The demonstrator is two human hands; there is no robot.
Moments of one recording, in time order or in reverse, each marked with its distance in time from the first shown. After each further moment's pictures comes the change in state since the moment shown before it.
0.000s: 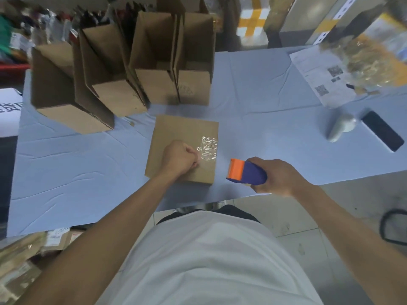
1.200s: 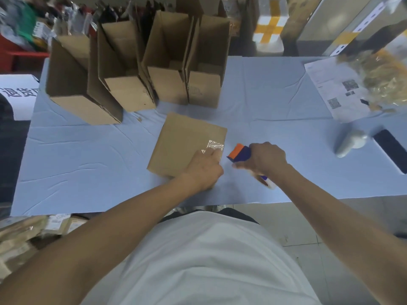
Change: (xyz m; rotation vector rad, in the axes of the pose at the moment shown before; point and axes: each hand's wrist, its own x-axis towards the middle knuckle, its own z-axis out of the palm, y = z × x) left_hand -0.013 0.020 0.044 1.175 -0.180 0.629; right_hand 0.077 -0.030 -0.020 -0.318 -0.004 0.310
